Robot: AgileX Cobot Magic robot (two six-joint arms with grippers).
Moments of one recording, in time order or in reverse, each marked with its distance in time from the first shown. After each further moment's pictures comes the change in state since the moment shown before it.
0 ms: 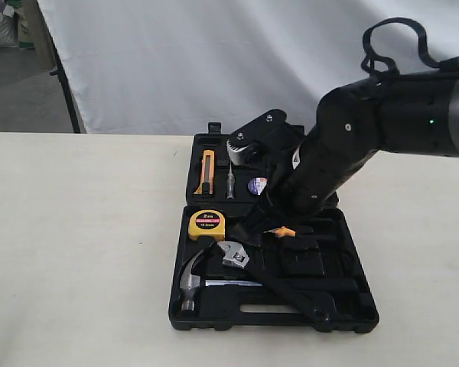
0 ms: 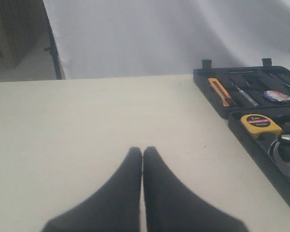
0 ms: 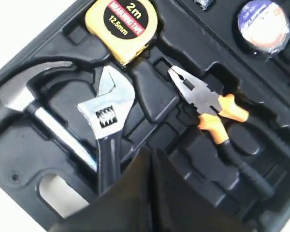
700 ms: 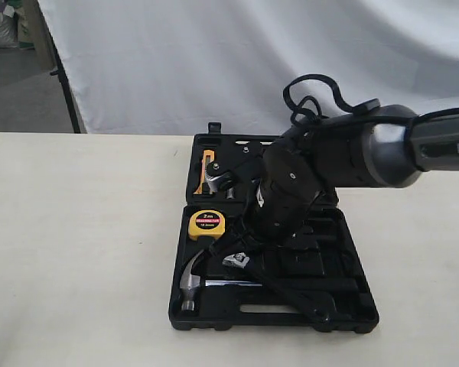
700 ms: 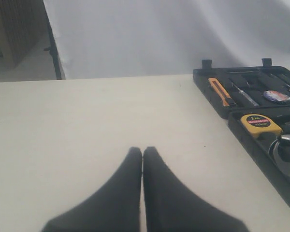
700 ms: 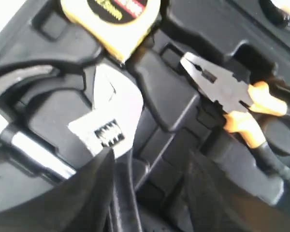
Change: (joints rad) left arm 0.000 0.000 0.000 0.000 0.000 0.000; right arm 0.089 0.154 -0.035 -0.223 -0.036 0.374
